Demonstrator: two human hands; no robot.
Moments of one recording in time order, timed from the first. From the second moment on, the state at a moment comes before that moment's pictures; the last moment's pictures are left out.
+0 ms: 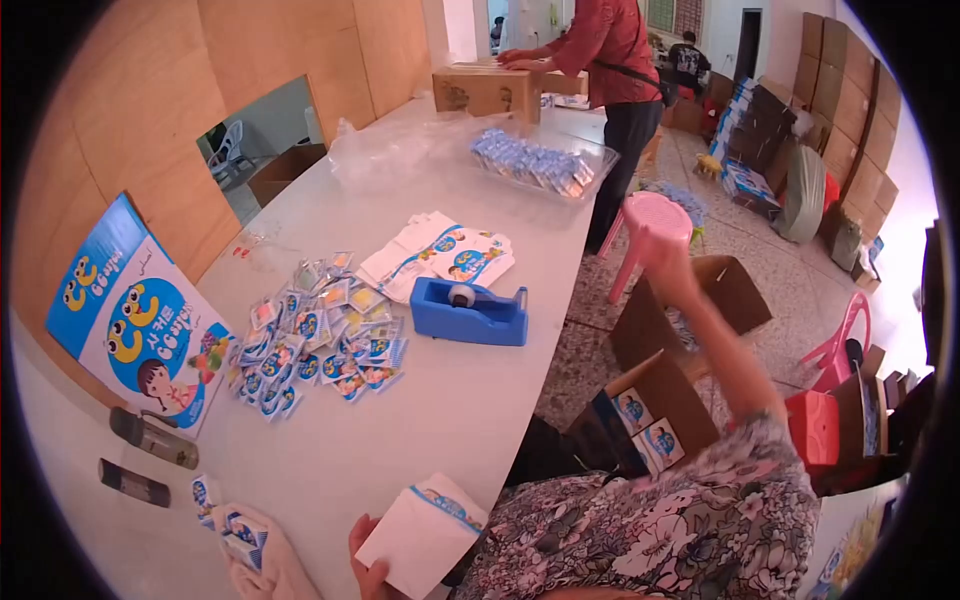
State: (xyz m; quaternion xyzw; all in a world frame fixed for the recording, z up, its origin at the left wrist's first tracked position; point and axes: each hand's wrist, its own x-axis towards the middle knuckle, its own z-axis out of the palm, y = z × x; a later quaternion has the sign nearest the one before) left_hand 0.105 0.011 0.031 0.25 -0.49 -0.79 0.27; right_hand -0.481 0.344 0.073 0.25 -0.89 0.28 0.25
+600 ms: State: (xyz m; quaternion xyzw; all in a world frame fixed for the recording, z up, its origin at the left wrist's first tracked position) left_hand 0.024 0.016 0.046 0.33 -0.52 -0.74 0.28; right_hand -0.257 0.367 -0.104 0.38 -0.85 0.13 -0.34
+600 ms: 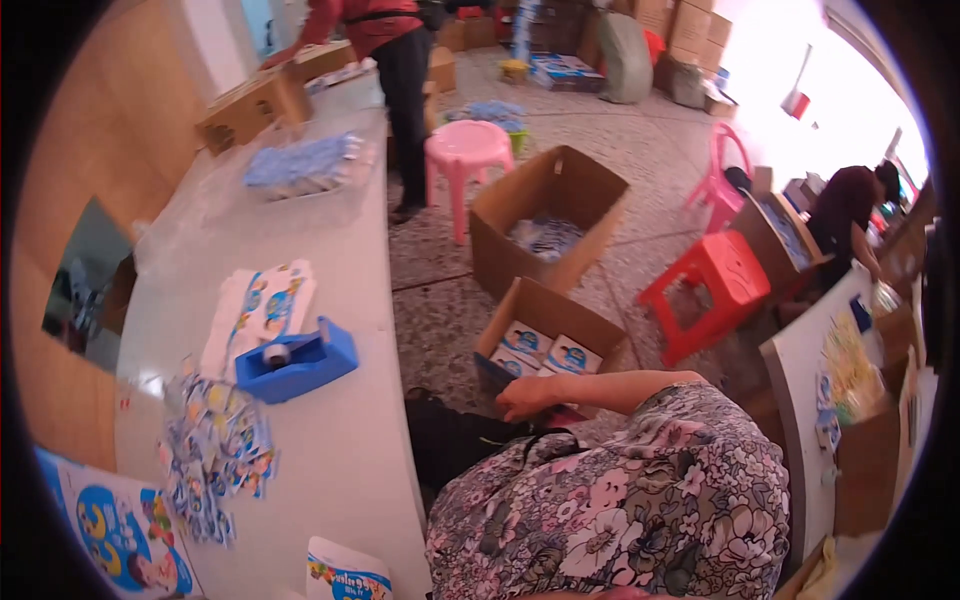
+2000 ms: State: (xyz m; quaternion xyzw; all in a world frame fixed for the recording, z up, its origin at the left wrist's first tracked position) left_hand 0.091 0.031 0.055 0.17 -0.89 -0.13 0.40; right_hand -0.249 -0.179 0.091 0.79 -0.53 0.31 0.04
